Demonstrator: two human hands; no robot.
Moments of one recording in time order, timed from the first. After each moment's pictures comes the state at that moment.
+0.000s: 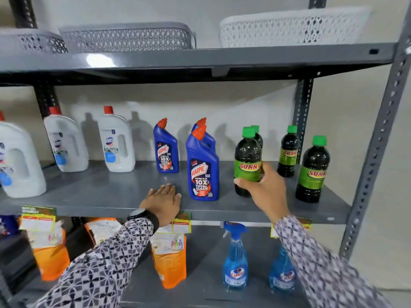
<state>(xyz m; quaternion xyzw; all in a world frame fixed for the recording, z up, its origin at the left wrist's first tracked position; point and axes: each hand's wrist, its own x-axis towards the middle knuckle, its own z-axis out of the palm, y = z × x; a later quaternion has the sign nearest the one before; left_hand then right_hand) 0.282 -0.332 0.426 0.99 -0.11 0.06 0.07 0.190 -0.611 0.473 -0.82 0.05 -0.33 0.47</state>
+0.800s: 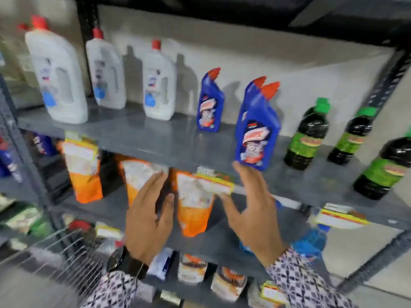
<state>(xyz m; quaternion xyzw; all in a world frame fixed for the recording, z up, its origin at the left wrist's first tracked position) 0.141 -0.250 0.344 0.82 -0.06 0.36 0.43 0.145 -0.472 0.395 -0.84 -0.21 -0.36 0.34</state>
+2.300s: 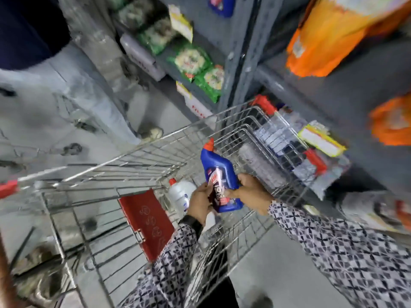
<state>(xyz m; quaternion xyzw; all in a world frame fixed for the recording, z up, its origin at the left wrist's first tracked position) 0.059 0.128 -0.038 0.38 0.52 -0.06 0.76 0.178 0.013 -0.051 -0.79 -0.08 0.48 0.37</state>
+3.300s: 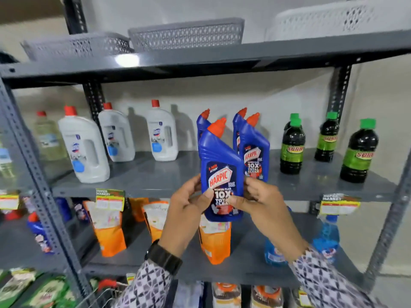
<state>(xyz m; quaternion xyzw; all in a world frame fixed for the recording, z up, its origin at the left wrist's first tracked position) 0.110 -0.240 0.458 0.66 -0.19 0.08 0.73 0.090 -0.424 0.460 -0.76 -0.11 -0.19 0.61</state>
